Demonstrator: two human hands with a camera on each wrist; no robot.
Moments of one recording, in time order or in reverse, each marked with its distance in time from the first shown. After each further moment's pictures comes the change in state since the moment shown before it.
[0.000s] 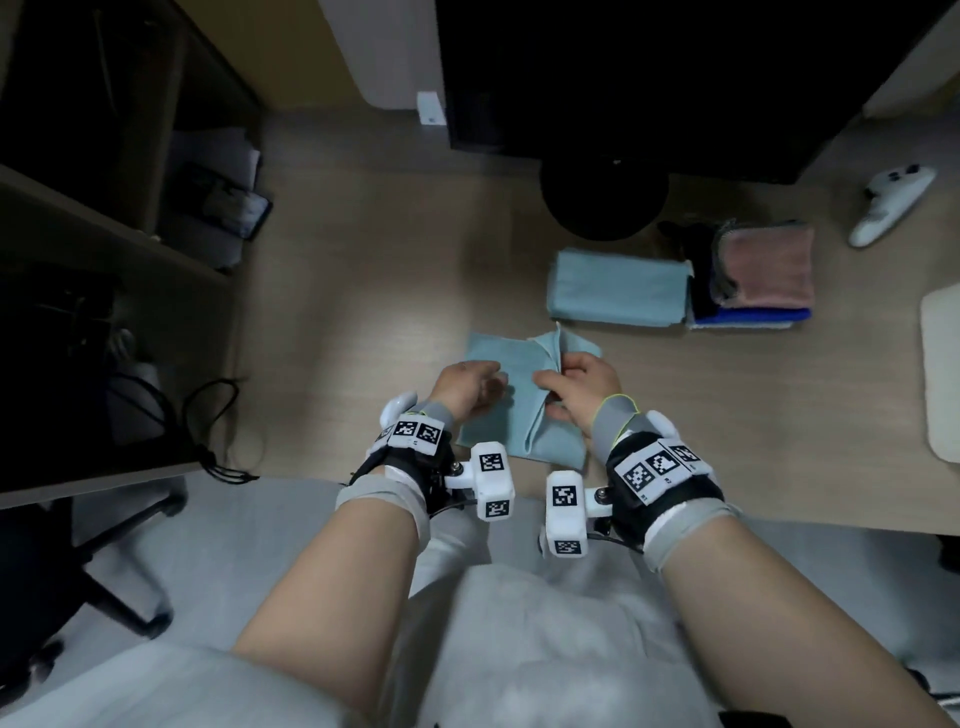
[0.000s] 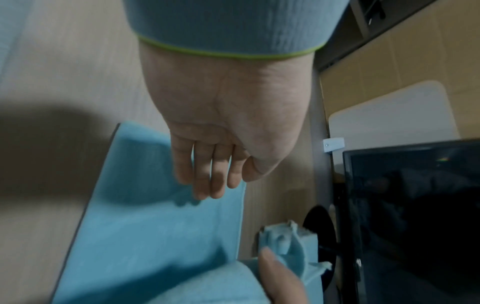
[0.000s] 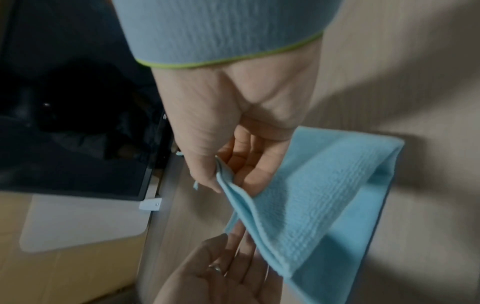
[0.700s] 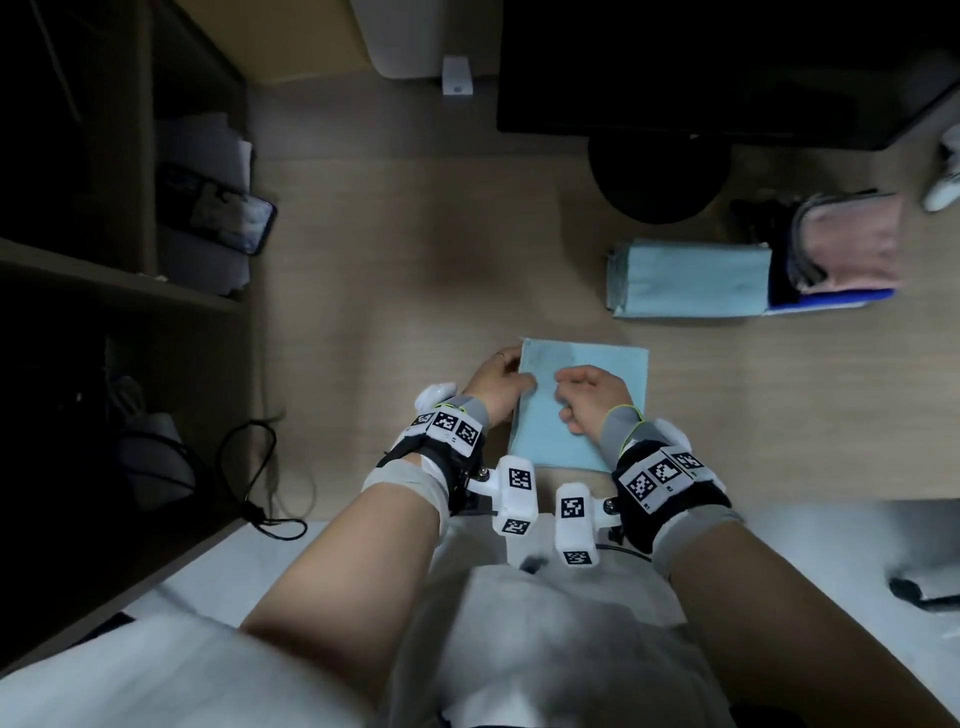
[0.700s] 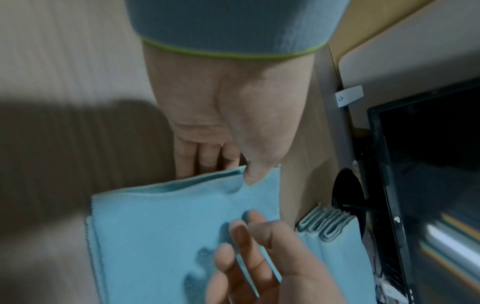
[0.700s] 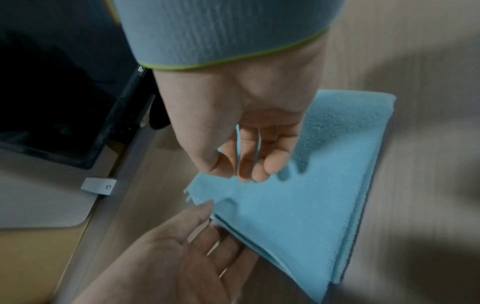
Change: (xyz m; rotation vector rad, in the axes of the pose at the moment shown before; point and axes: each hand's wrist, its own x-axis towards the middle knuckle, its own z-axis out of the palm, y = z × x) left_hand 0.053 0.028 -0.075 0.353 -0.216 0.046; right_hand 0.045 0.025 0.100 -0.223 0.149 0.173
